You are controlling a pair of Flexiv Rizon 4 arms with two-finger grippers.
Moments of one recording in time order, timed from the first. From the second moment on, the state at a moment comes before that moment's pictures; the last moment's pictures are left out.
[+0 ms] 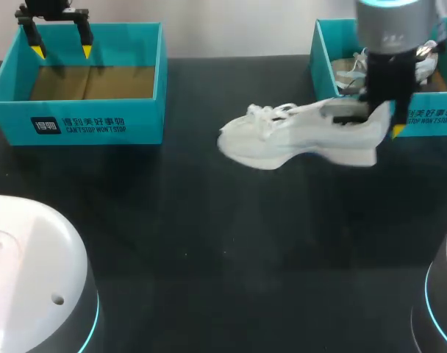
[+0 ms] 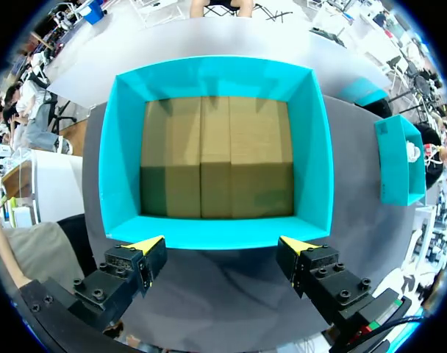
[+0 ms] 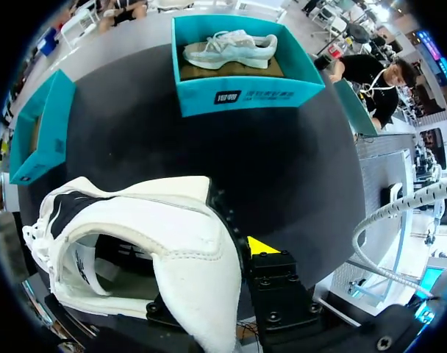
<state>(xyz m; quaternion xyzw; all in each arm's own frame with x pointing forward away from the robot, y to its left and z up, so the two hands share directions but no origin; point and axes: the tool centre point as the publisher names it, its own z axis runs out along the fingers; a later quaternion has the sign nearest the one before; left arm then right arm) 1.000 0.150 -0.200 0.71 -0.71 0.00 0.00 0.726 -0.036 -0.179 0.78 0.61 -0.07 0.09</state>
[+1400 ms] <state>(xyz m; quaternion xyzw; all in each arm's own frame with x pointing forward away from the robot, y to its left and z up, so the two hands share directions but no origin) 1.000 0.150 -0.200 0.71 -0.71 0.00 0.00 0.625 0.087 -0.276 0.78 0.62 -0.08 0.06</state>
